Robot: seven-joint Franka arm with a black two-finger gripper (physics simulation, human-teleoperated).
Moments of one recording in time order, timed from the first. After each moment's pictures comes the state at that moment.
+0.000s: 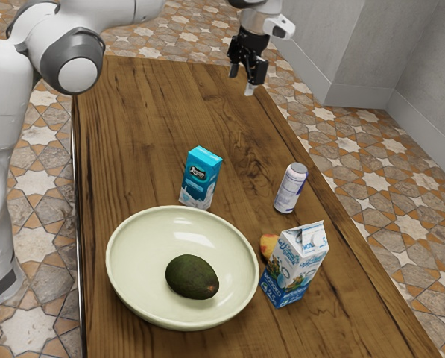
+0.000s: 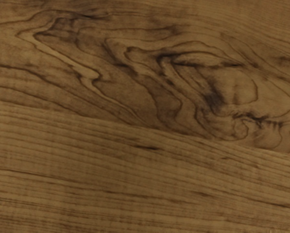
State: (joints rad) arm 0.02 0.24 0.33 -1.22 -0.07 1.45 0.15
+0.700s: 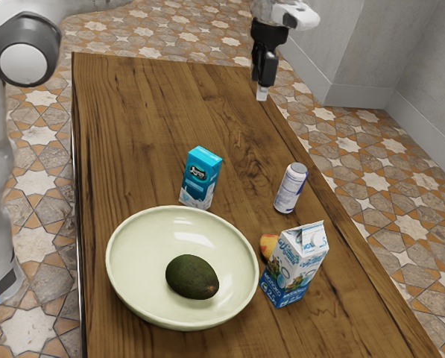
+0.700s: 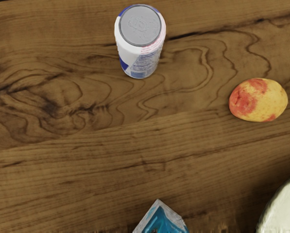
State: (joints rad) arm -0.20 0.05 0.26 -1.25 -0.07 1.39 0.23
